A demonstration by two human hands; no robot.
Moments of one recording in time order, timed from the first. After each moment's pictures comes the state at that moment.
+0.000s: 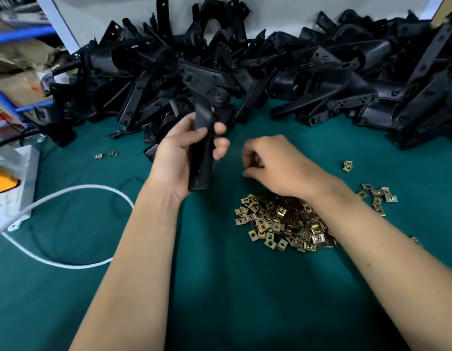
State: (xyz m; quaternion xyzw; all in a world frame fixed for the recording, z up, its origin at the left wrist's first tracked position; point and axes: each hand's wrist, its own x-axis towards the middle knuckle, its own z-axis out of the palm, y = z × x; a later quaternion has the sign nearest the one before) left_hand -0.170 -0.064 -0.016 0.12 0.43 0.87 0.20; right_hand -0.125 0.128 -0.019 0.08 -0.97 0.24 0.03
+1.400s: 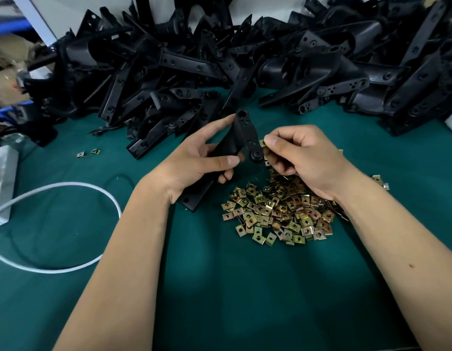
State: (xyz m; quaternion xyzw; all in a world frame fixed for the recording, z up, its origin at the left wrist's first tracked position) left_hand -0.167 -0.049 -0.030 0.25 0.67 0.65 0.27; right_hand -0.094 0.175 -0.033 0.02 -0.74 0.67 0.01
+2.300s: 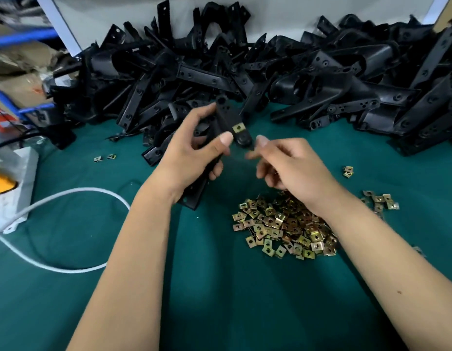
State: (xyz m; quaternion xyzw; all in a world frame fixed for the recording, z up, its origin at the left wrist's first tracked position) left_hand -0.173 -0.060 -0.017 0.20 0.70 0.67 0.09; right_hand -0.102 0.143 -0.025 0.00 -0.80 0.60 0.03
